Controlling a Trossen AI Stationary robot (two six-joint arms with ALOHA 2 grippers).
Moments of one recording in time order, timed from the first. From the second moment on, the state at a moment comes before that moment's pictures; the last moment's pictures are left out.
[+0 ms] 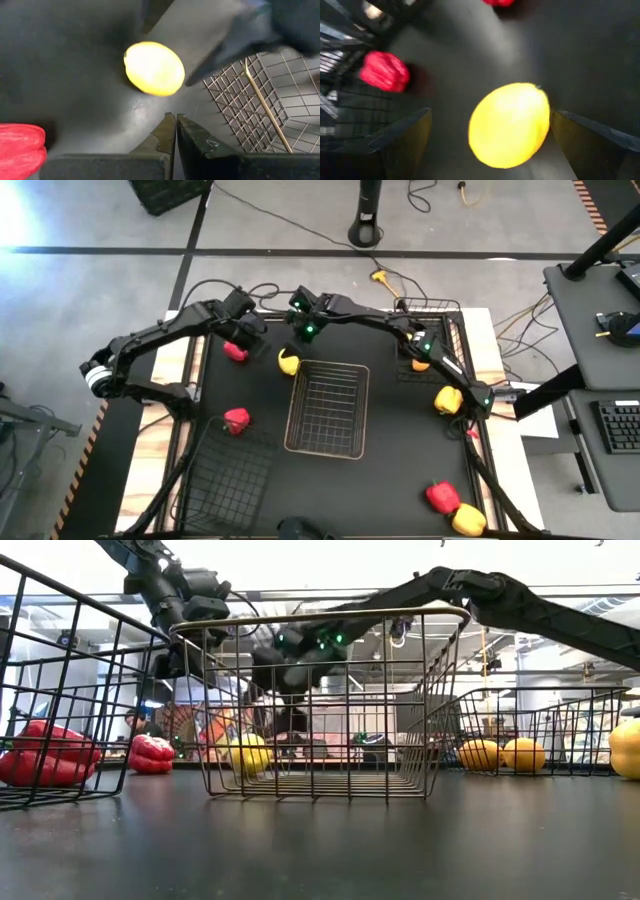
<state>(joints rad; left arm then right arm) 0.71 1.29 1.01 -0.81 0.33 -0.25 -0.46 2.54 2.36 -0.75 -0.61 0.17</state>
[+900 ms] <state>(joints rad) 0.71 1.29 0.99 -0.81 0.33 -0.20 -0.51 2.50 2.36 -0.86 -0.48 -0.37</state>
